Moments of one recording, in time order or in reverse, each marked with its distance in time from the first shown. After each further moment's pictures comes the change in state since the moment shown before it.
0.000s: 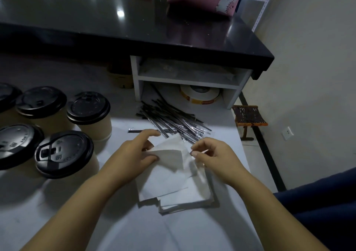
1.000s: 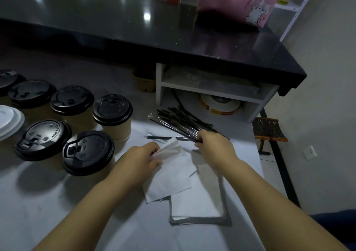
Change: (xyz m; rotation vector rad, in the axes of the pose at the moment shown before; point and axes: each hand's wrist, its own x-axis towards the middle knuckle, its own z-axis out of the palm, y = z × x) left_hand -0.005 -0.004 -0.013 0.188 0.075 -0.153; right_hand 0.079 -0.021 0.026 -0.819 -0.006 -0.159
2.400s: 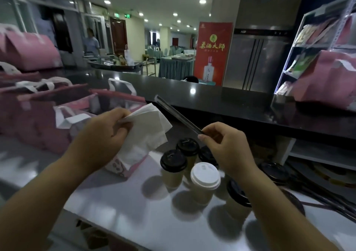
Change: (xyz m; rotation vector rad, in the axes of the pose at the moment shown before) left_hand -0.198 -0.262 -0.407 0.186 0.780 0.255; right_hand -0.018 -0.466 -0.069 0.638 0.564 -0.456
